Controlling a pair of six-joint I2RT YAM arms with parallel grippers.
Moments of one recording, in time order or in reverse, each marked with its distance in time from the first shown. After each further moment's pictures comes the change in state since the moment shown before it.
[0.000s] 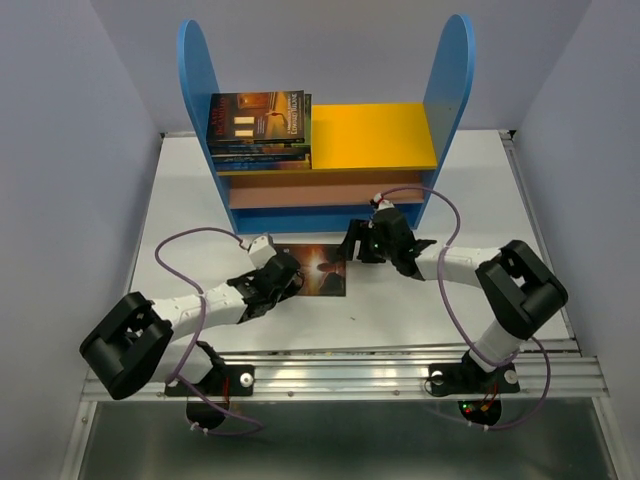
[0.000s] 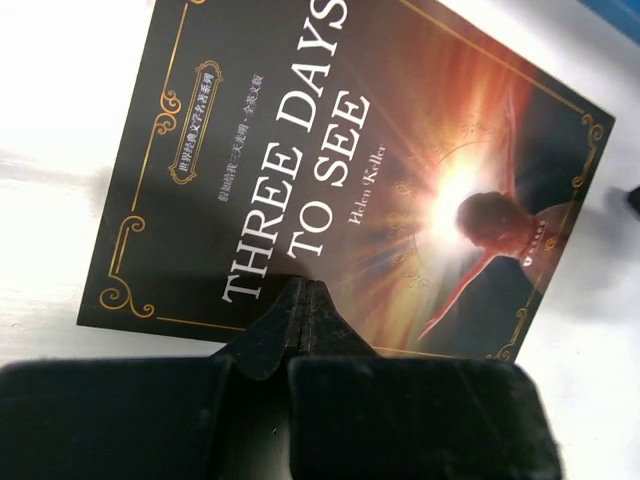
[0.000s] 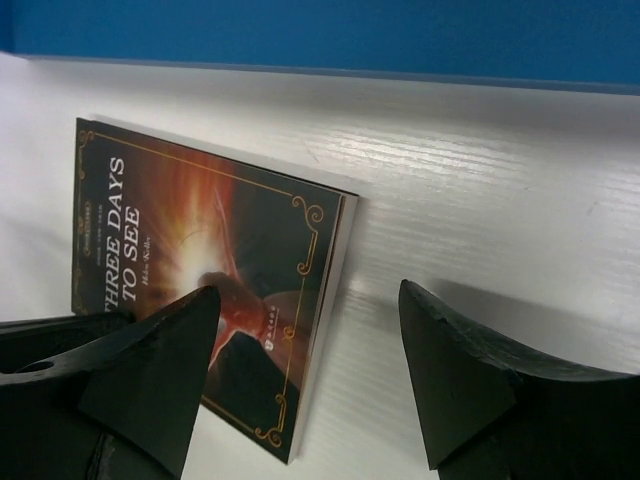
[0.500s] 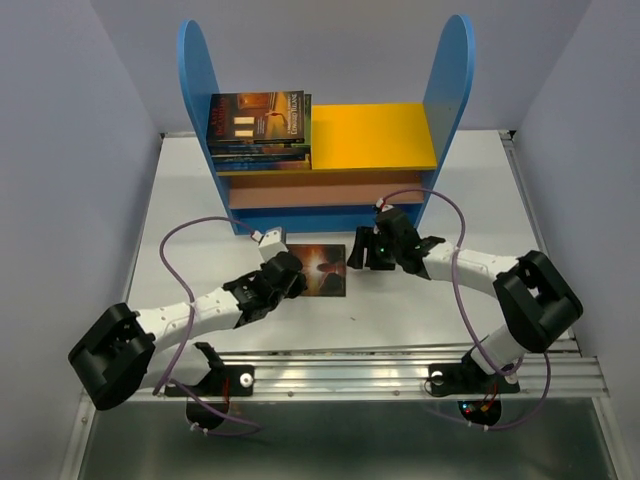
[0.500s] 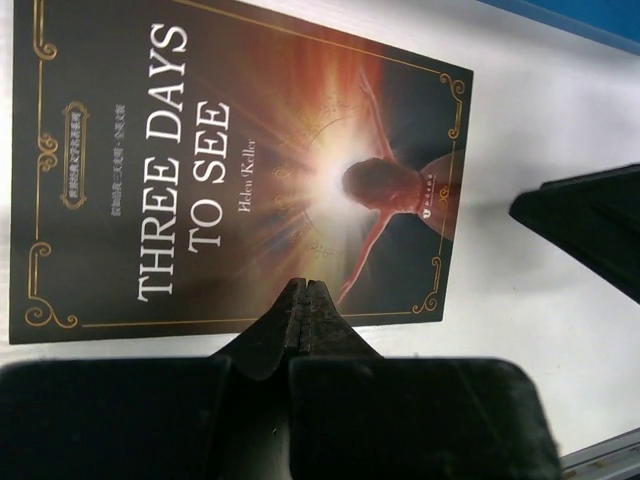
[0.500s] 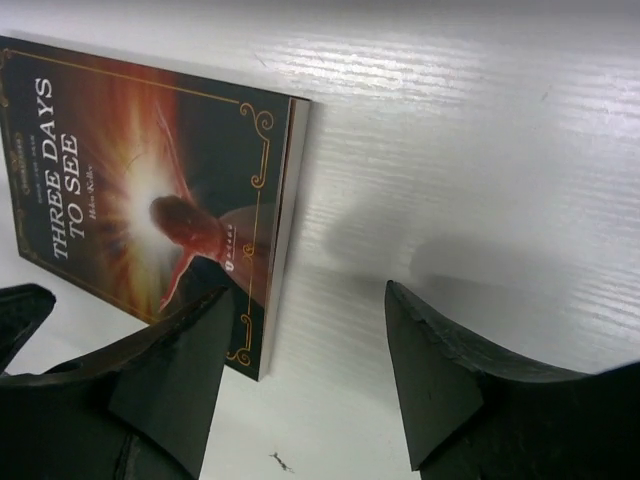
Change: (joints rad) left arm -0.062 -0.078 0.032 0.045 0.021 0.175; right arm 0.004 -0.037 0.060 -0.274 -0.046 -0.032
